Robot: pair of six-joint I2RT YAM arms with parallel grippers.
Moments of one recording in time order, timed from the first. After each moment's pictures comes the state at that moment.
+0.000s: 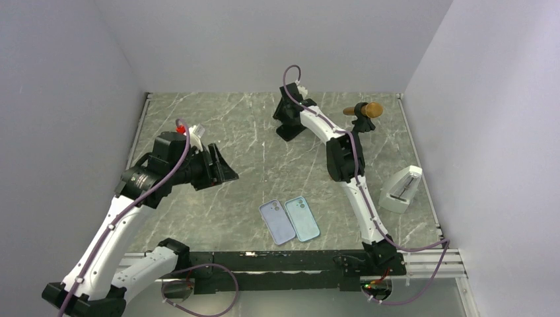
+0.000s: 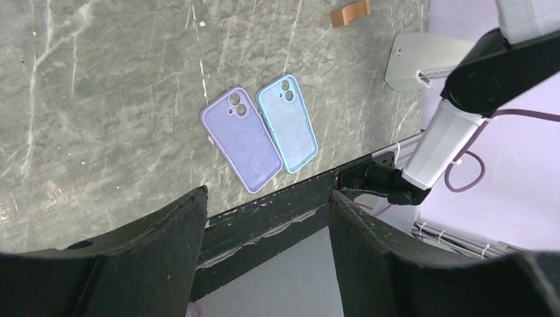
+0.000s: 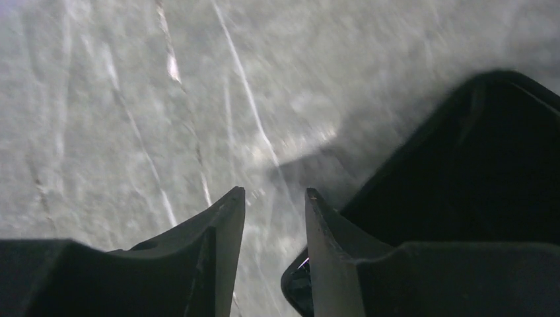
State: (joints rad) left arm -0.40 0.89 1.11 -0.92 0.32 -0.70; right arm 0.45 2.65 2.36 -0.48 0.08 0.81
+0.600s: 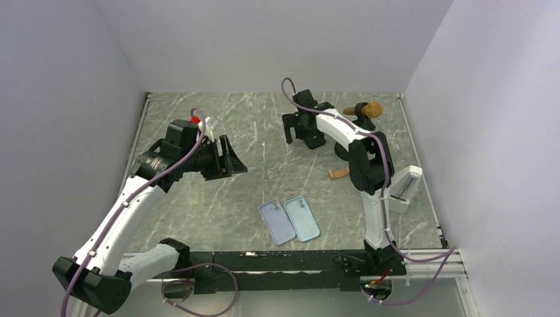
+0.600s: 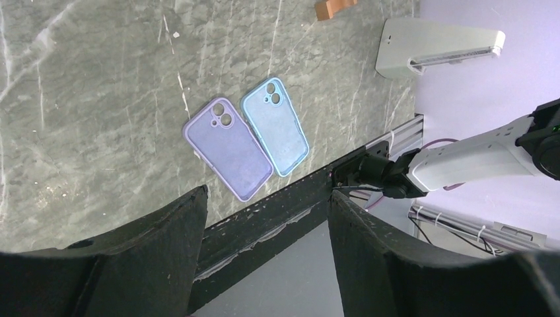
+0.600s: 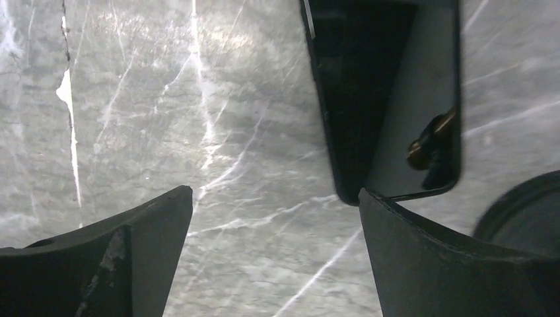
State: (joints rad) left arm -0.40 1.04 1.14 -0.83 0.40 -0.65; right arm 0.45 2.19 1.78 -0.67 0.05 0.29
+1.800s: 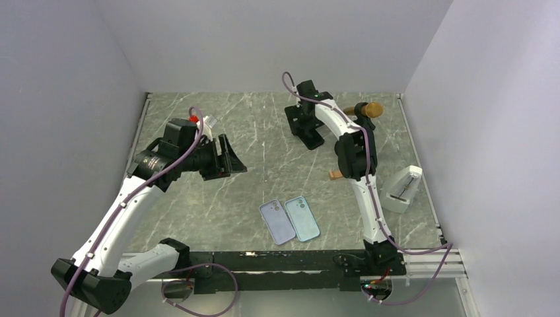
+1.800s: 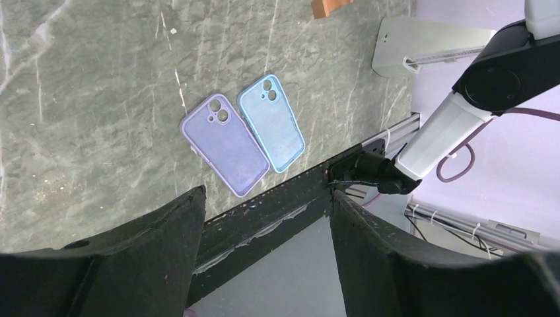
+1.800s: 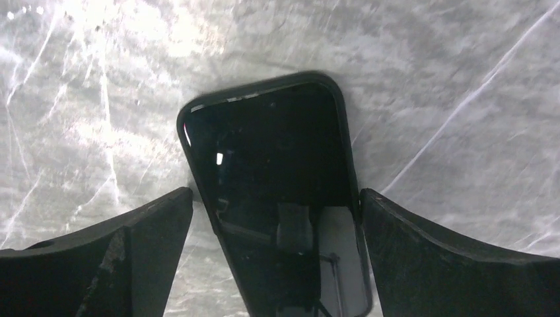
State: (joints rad) left arm -0.40 1.04 1.18 -0.87 0.41 -0.65; right arm 0.35 2.54 2.28 -0.82 0.02 0.04
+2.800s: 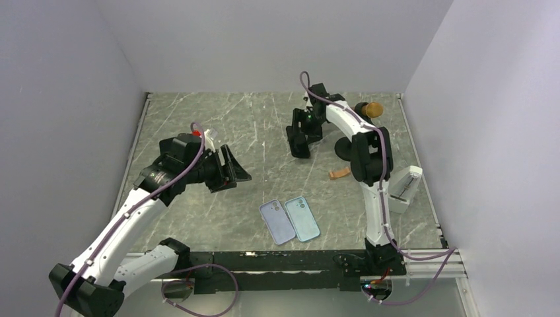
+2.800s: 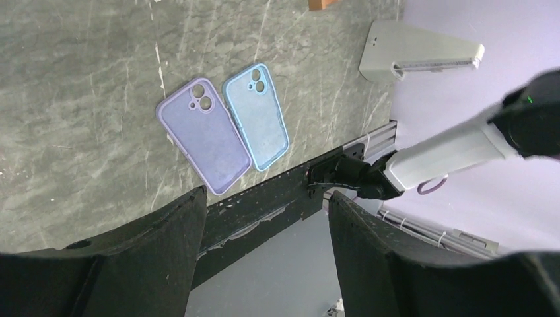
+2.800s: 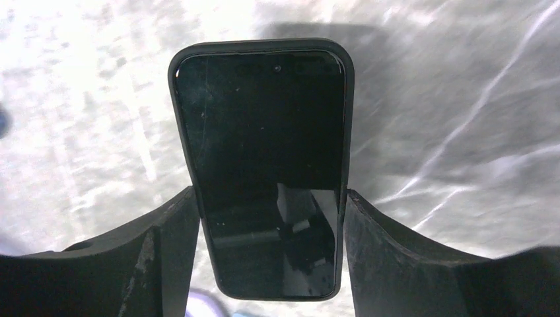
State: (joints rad) left arm -0.46 0.93 0.99 -0.74 0.39 -0.84; right arm 0.33 2.34 2.02 -0.87 -0.26 0.34
